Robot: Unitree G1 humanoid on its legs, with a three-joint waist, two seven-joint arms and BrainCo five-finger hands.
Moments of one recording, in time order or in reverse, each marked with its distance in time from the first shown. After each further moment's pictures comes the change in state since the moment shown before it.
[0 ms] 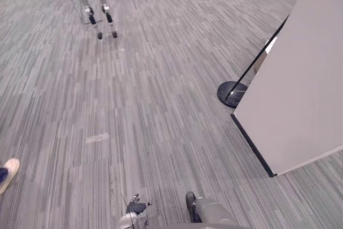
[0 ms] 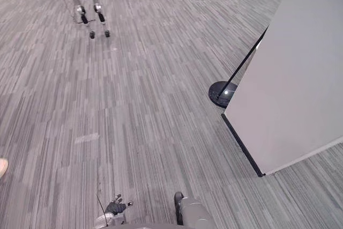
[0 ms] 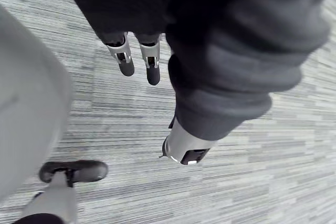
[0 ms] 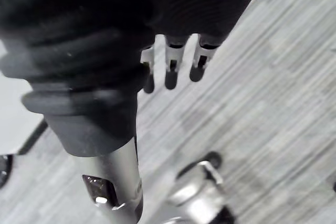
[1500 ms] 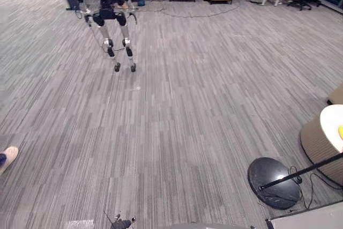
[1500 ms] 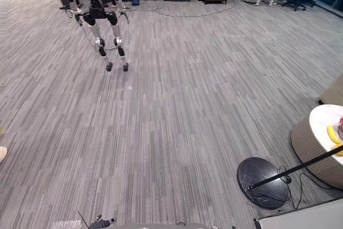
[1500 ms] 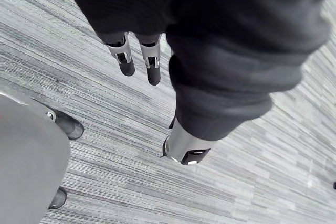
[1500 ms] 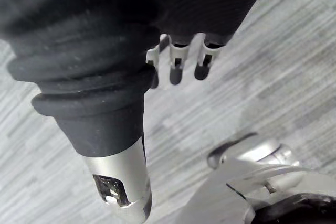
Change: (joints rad) left arm 0.086 0.029 0.046 0.065 -0.115 -0.035 0.090; right arm -0.049 -0.023 0.073 0.135 0.014 -0.050 -0.037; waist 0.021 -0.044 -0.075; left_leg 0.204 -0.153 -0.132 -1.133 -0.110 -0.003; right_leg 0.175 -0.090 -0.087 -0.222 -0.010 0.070
